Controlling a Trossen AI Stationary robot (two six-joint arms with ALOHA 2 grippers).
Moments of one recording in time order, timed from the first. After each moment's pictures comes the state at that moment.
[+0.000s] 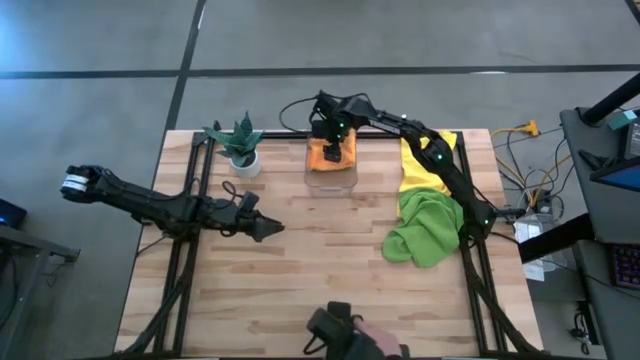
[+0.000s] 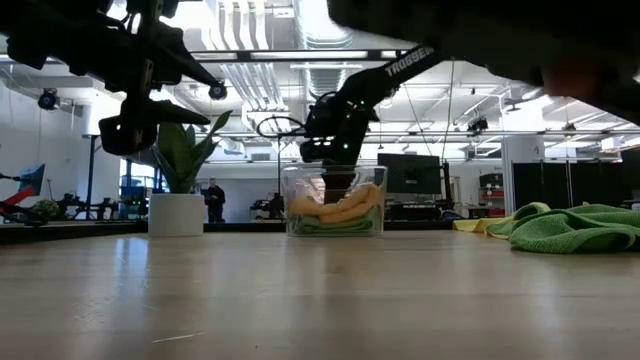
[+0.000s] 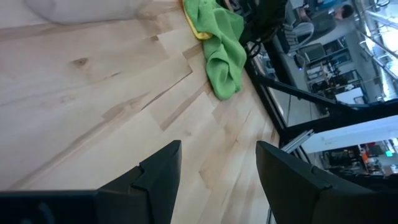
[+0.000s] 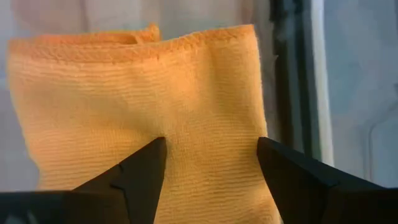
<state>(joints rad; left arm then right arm) -0.17 0.91 0.41 0.12 -0.20 -1.12 -0.60 2.44 2.20 -0.99 -0.13 -0.51</state>
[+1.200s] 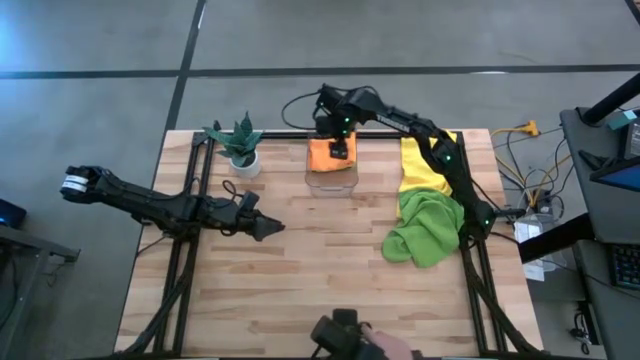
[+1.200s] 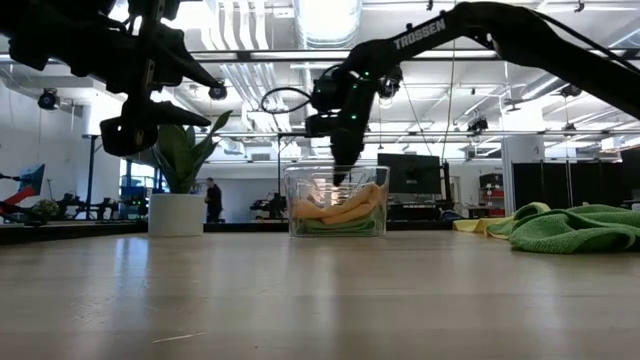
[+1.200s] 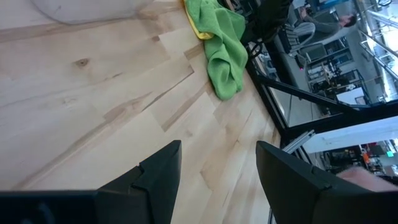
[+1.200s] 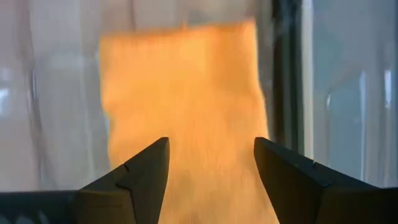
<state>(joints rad) -0.16 0.91 0.41 0.12 -0.19 -1.12 -0.58 2.34 2.24 -1.16 -0.11 -0.54</state>
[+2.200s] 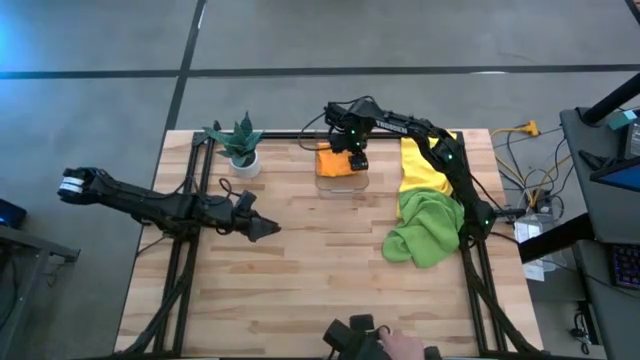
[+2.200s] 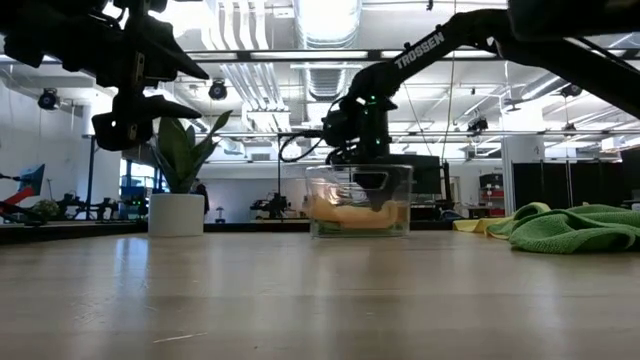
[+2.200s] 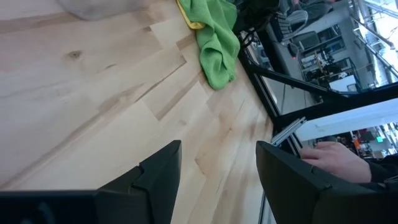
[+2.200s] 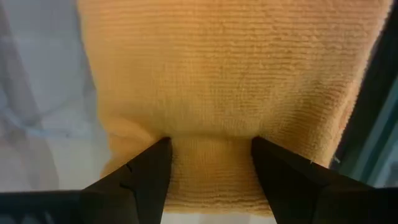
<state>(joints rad) -0.15 0.83 0.41 0.06 -0.13 -1.10 -0.60 2.33 2.02 -1.26 0.01 -0.71</state>
